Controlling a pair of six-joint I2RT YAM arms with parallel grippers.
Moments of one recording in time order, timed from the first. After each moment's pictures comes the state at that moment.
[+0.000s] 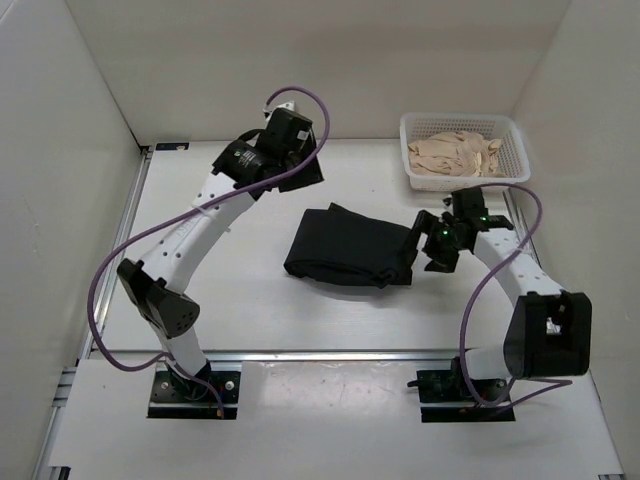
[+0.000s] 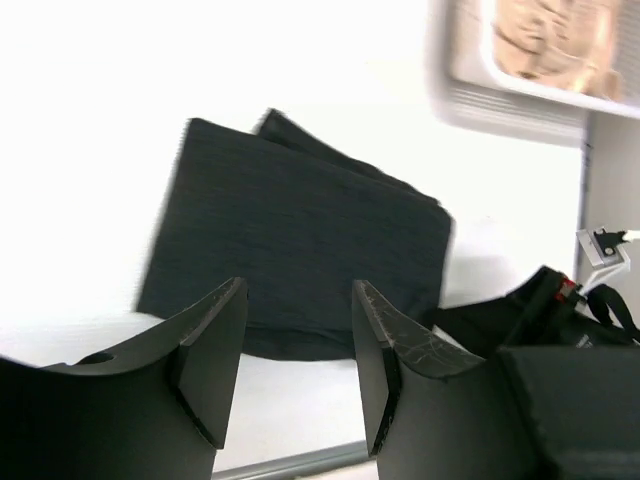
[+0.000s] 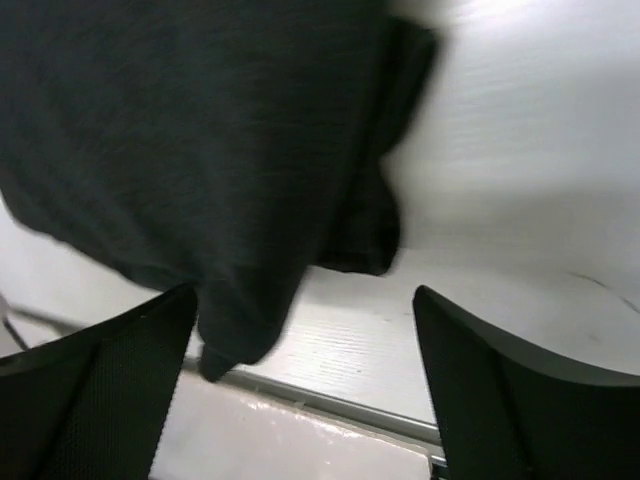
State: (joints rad) left arm -0.69 1.76 2.05 -1.01 -0.24 -0.72; right arm 0.07 1.35 0.93 -0.69 -0.34 0.48
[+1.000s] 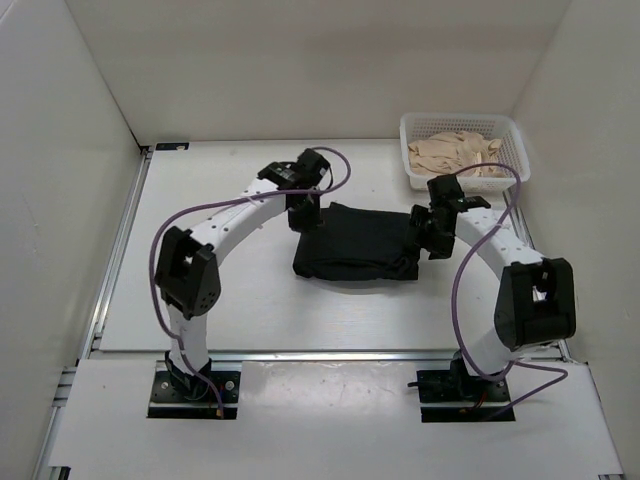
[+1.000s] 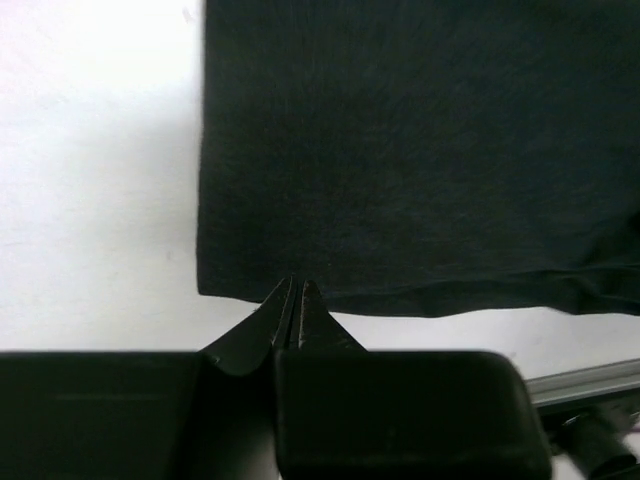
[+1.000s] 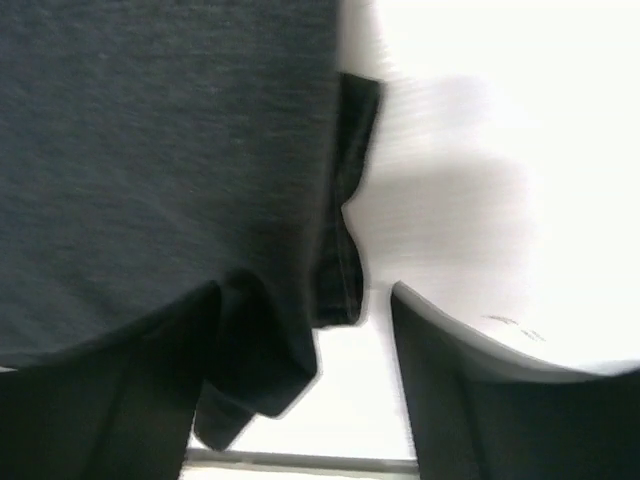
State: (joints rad) left arm -0.64 1.89 1.78 -0.98 -0.08 -0.62; right arm 0.21 1.57 1.10 -0.72 -0.06 0.44
